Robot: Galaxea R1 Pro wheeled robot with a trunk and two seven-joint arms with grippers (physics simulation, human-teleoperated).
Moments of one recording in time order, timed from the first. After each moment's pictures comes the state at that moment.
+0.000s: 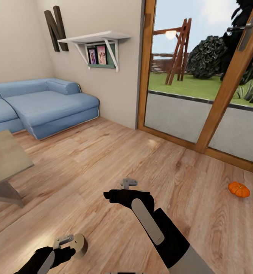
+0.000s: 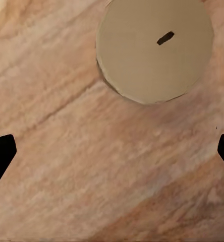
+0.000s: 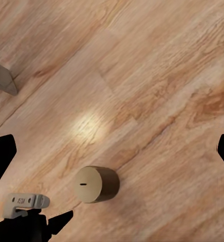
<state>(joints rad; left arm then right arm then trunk) -0.42 0.14 0.03 -0.50 0.30 0.45 0.00 -0.57 0.17 0.56 -1.33 -0.80 0.76 -0.47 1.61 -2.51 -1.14</state>
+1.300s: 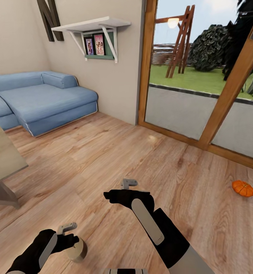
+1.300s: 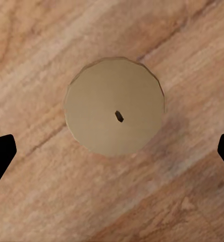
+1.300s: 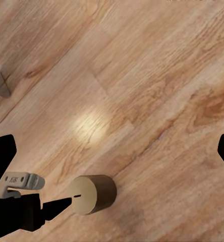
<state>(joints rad) -0.44 0.14 0.02 -0.70 0.30 0.70 0.00 -0.57 0.17 0.56 -1.33 -0.80 0.76 -0.47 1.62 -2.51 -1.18</state>
